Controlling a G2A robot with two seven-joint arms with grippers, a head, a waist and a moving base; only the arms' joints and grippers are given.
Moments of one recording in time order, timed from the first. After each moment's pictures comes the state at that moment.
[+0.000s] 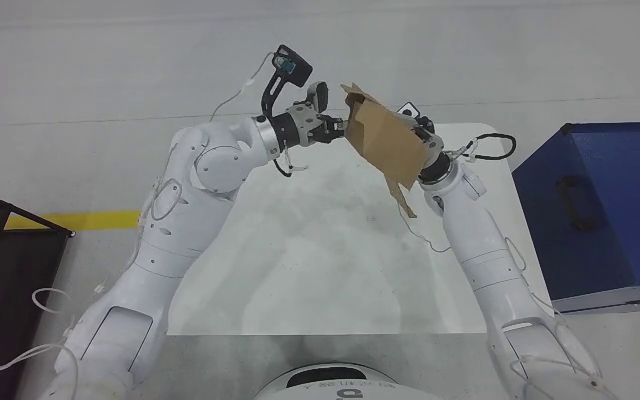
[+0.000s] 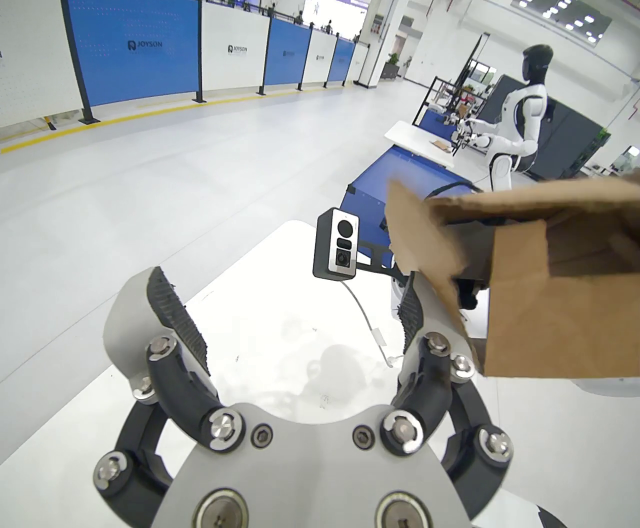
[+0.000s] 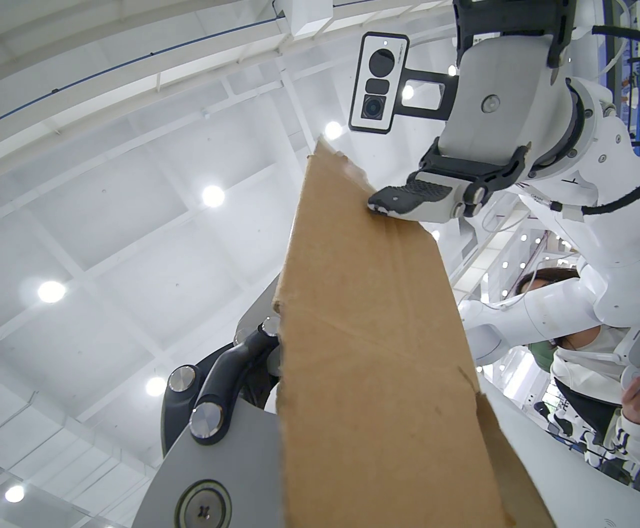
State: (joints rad) left arm 0.82 -1.28 -1.03 -1.48 0.56 -0.46 -0.56; right arm -1.02 -1.33 1.26 -1.15 1.30 0.26 1.30
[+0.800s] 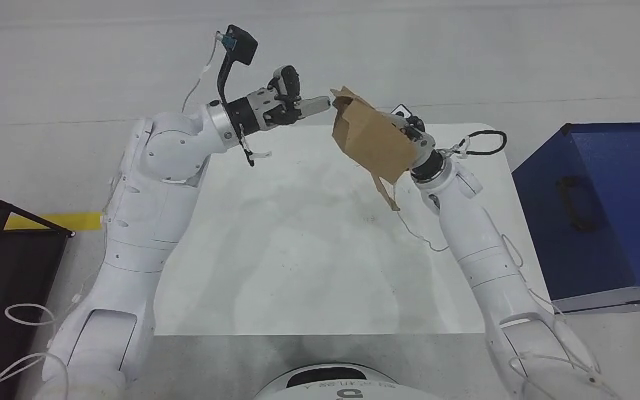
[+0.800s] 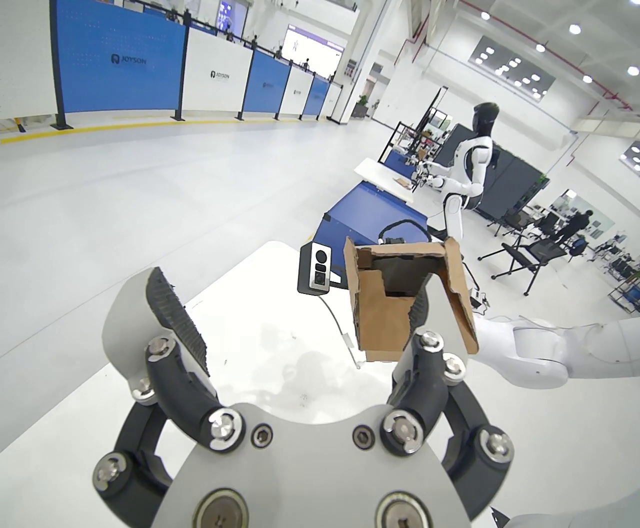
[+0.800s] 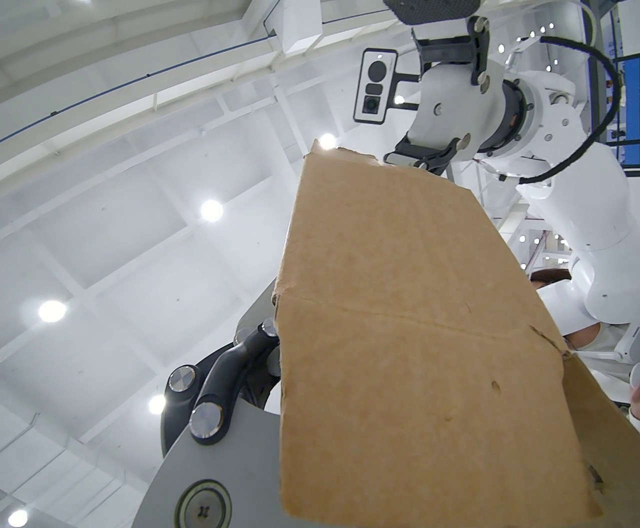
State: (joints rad) left arm 0.82 -1.24 -1.19 -1.47 0.31 -0.53 -0.72; right arm -0.99 -1.33 1.23 -1.10 1.28 0.28 1.27
